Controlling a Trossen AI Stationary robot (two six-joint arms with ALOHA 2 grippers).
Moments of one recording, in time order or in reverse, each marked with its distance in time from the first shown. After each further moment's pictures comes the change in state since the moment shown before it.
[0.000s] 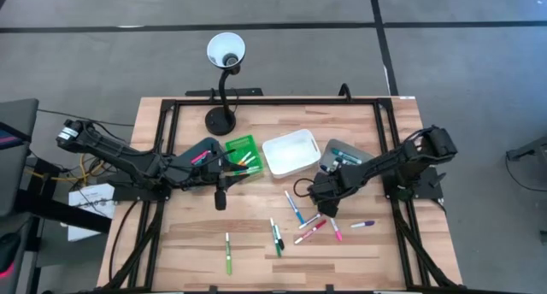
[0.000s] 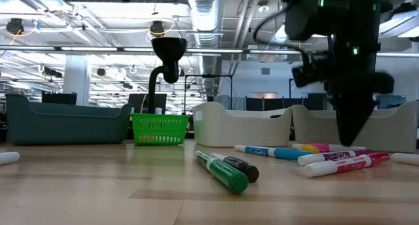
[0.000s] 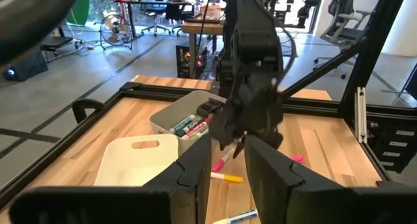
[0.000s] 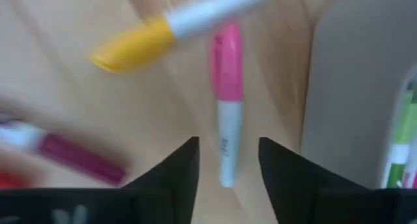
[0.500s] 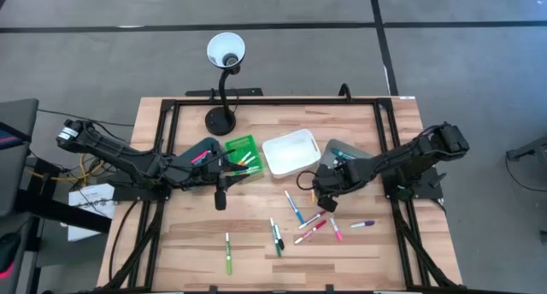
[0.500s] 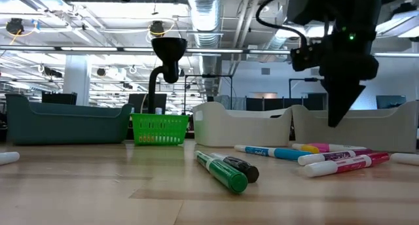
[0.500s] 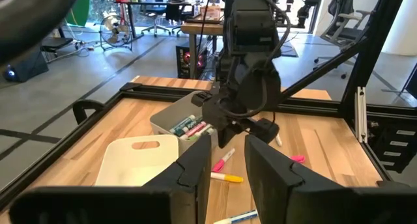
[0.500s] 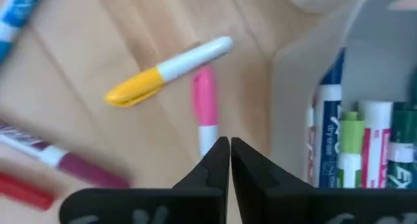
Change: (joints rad) left arm 0.000 0.000 0.000 0.000 0.000 0.004; right arm -0.020 -0.111 -0.005 -0.002 0.069 0.004
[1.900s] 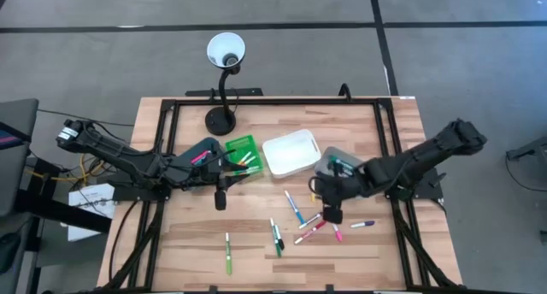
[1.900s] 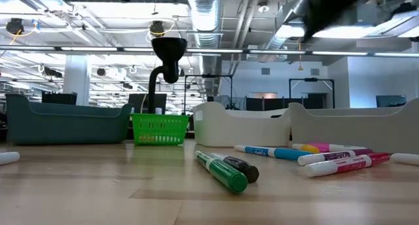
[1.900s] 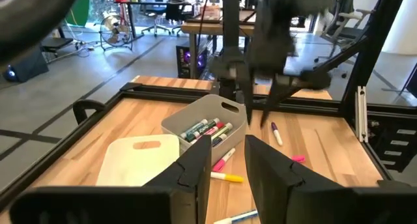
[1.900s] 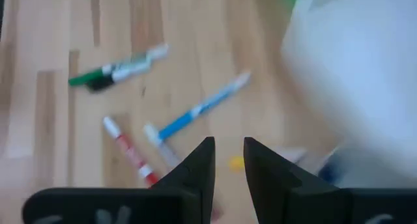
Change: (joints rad) left arm 0.000 0.000 -0.001 0.000 0.000 0.002; right arm 0.130 -0.178 0.161 0.088 0.029 -0.267
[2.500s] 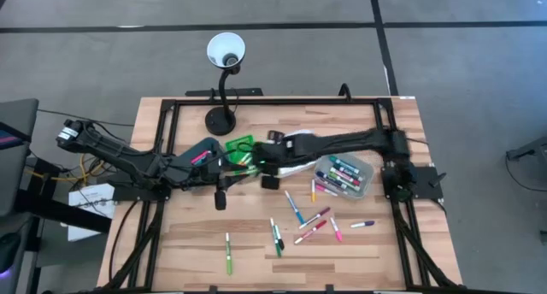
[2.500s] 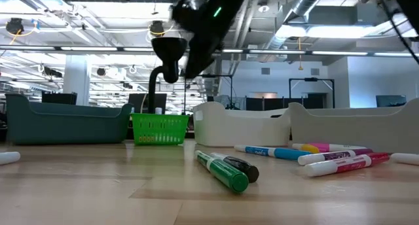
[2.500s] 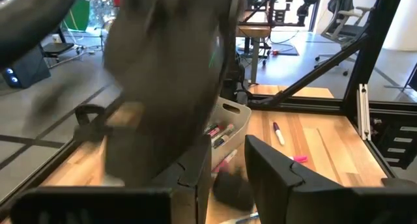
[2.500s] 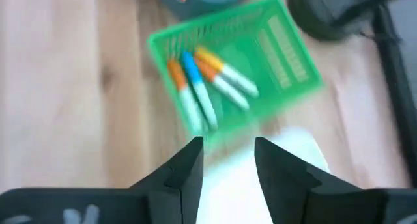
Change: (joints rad) left arm 0.000 0.000 0.000 0.006 -0.001 0.029; right arm -0.337 0.685 0.737 -0.072 0.034 -0.426
